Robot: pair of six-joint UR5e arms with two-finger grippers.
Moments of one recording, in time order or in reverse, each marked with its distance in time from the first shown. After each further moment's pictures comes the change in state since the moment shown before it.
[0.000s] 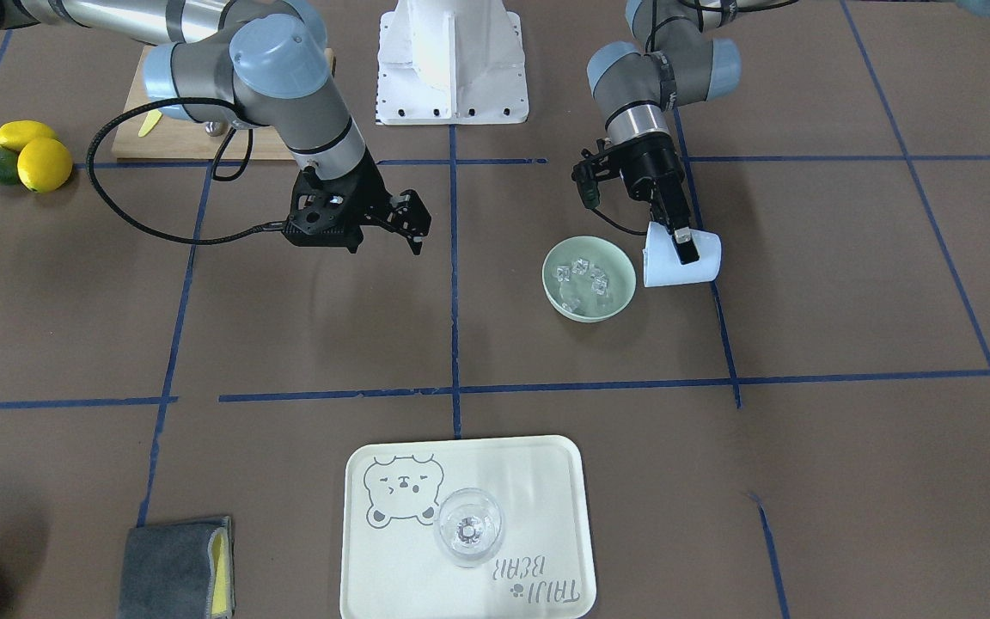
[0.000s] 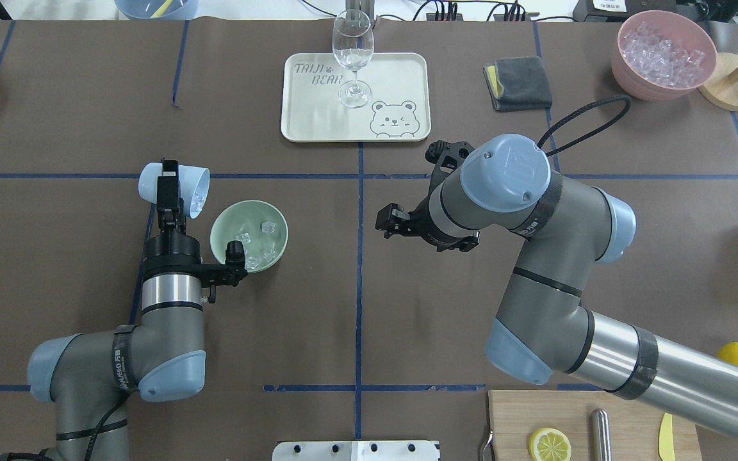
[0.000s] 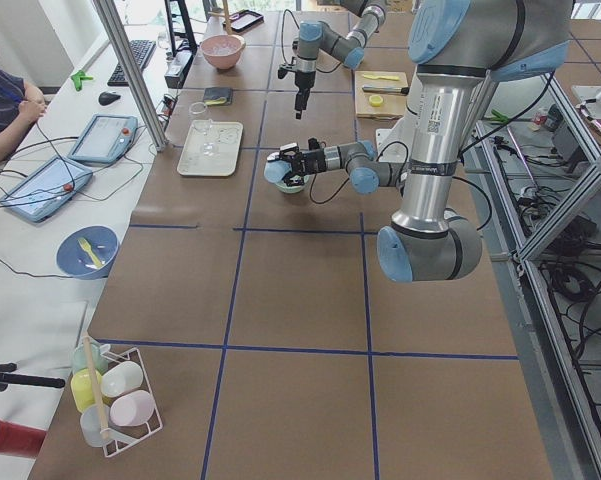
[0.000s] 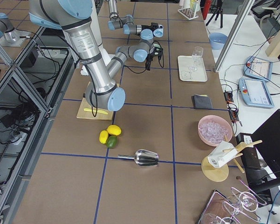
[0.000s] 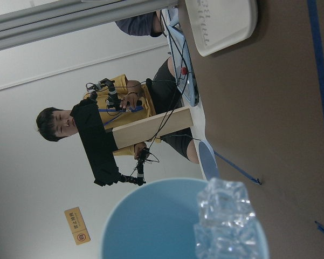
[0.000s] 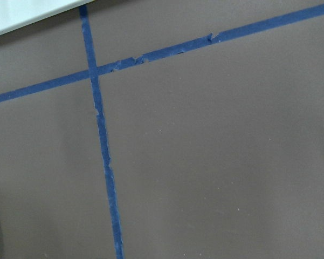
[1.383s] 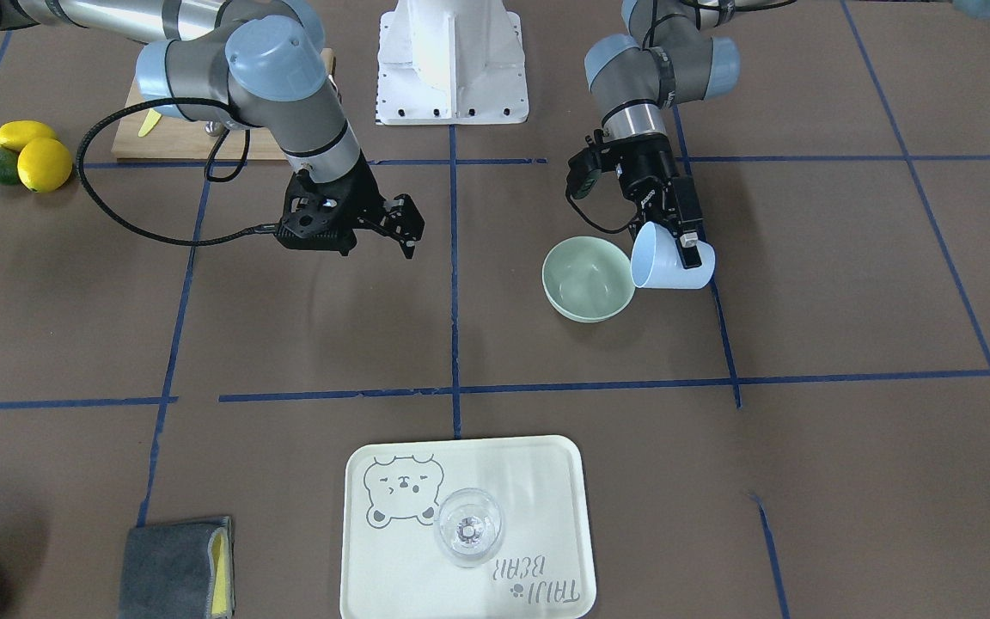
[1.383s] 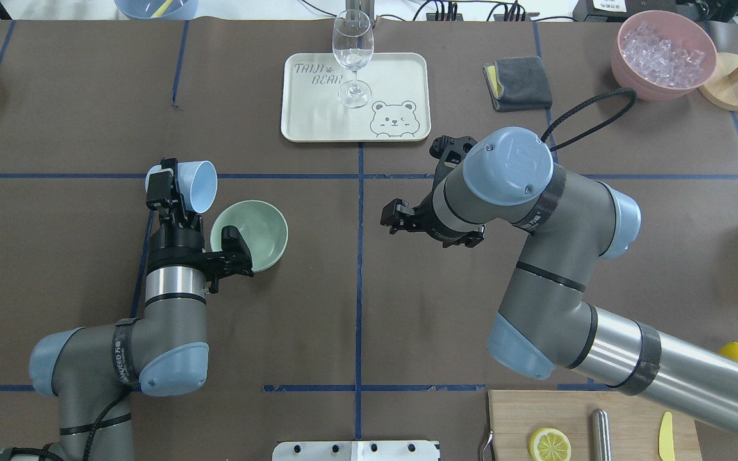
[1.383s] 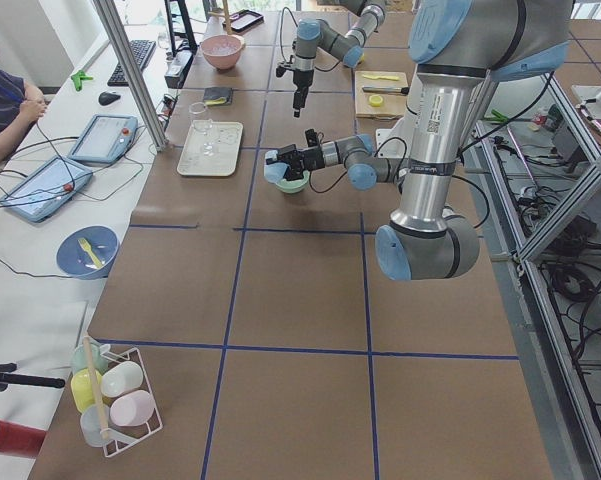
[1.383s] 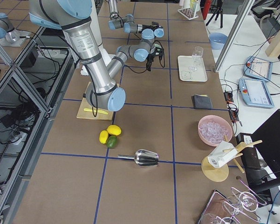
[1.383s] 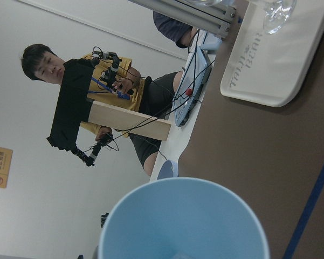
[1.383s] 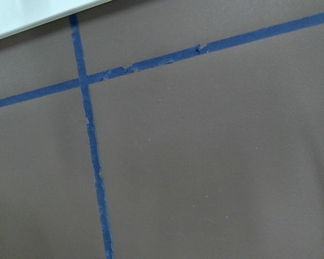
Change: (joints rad) left arm -0.016 -0.021 -0.014 -0.022 -0.079 -0.218; right arm 0.014 0.000 0.004 -0.023 0.002 -0.014
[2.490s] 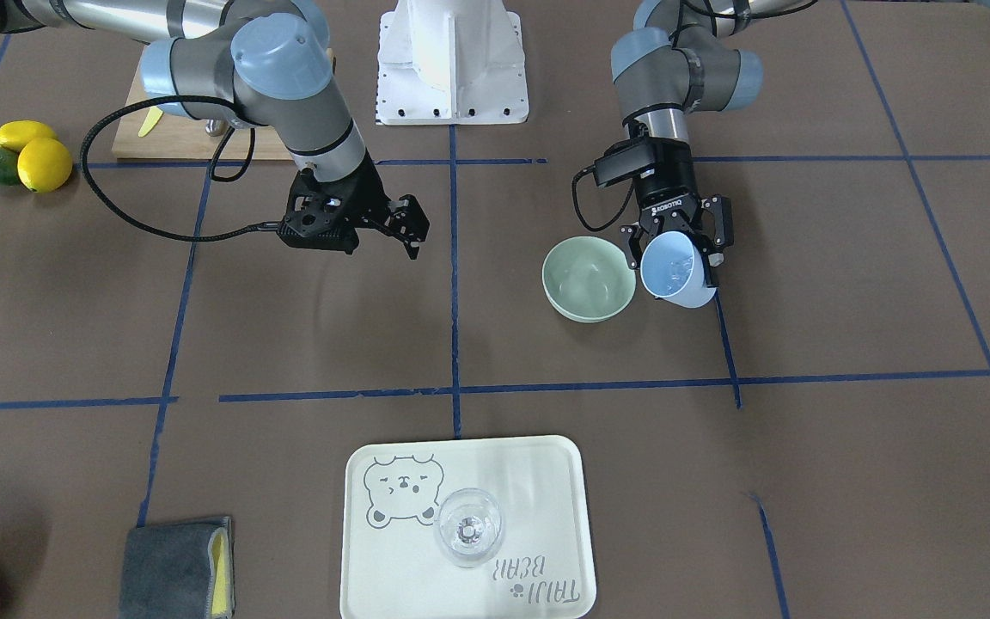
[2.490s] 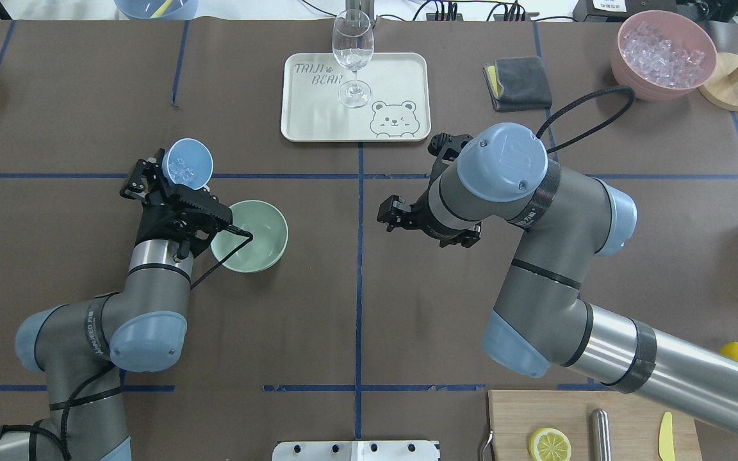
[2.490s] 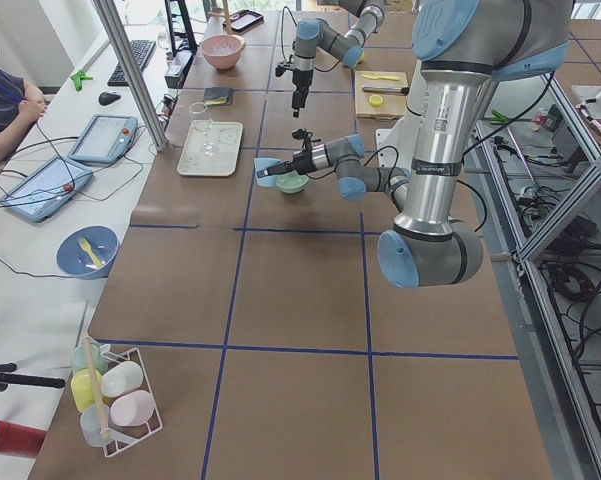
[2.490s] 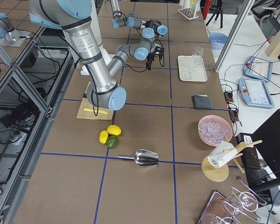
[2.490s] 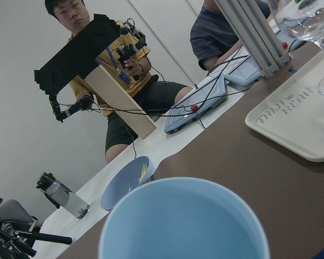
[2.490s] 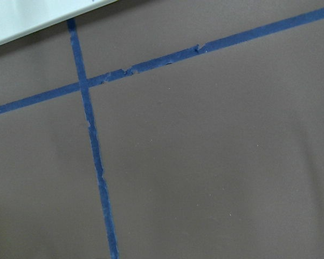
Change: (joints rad) left arm -0.061 0.003 -0.007 -0.196 -0.202 -0.488; right arm 0.002 0.012 -0.001 -0.028 0.003 0.025
